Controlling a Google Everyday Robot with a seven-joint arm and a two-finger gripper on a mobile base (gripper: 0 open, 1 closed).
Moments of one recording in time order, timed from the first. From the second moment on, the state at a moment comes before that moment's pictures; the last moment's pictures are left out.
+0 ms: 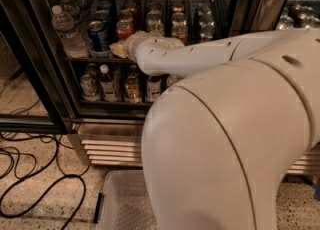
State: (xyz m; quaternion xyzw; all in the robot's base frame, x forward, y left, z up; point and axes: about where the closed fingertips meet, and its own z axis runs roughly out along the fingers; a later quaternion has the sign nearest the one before) arm 0.828 0.101 0.841 -0.28 0.74 0.08 0.60
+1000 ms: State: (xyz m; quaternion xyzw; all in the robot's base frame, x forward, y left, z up) arm 0.857 0.095 0.849 -0.27 0.74 0.07 0.61
